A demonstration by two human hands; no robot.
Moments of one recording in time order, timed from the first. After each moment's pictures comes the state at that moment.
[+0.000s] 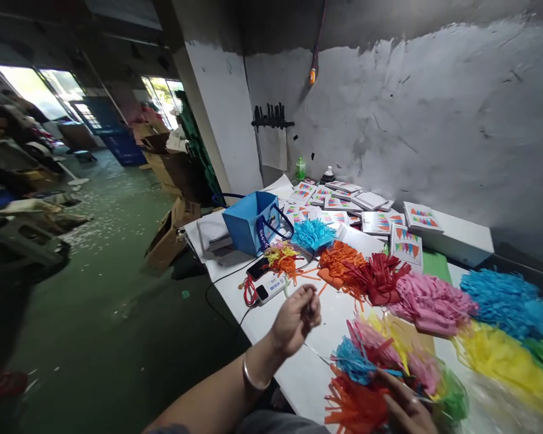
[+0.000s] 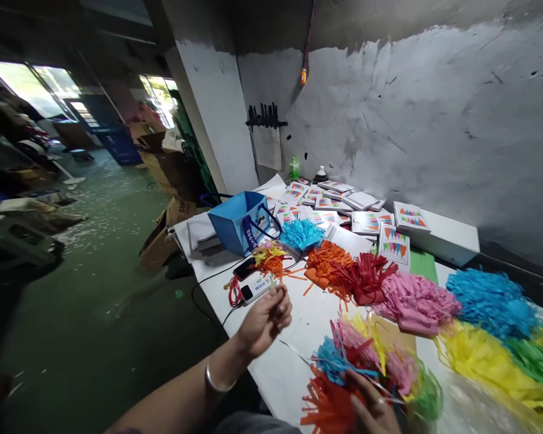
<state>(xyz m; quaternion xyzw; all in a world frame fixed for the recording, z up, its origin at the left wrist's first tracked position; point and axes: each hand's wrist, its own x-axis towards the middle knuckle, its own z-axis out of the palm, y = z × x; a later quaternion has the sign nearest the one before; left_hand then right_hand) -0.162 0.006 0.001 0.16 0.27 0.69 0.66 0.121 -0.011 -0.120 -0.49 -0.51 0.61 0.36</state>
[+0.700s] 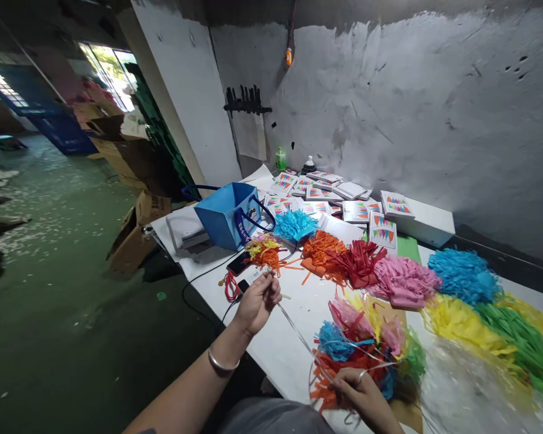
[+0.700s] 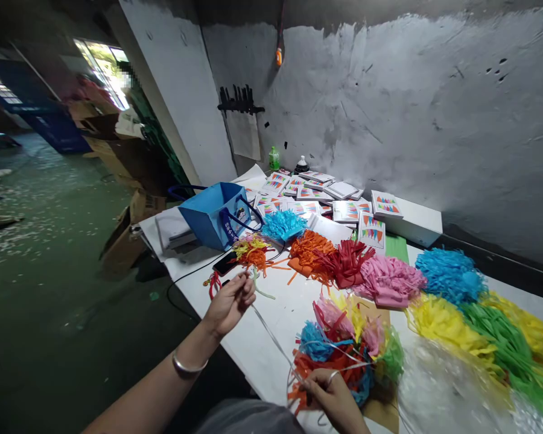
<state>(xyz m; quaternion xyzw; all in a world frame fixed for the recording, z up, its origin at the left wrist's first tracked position) -0.210 0.012 -0.021 0.13 0.33 0.72 0.60 0.081 -0.016 -0.121 -0.40 -0.63 0.64 0.17</state>
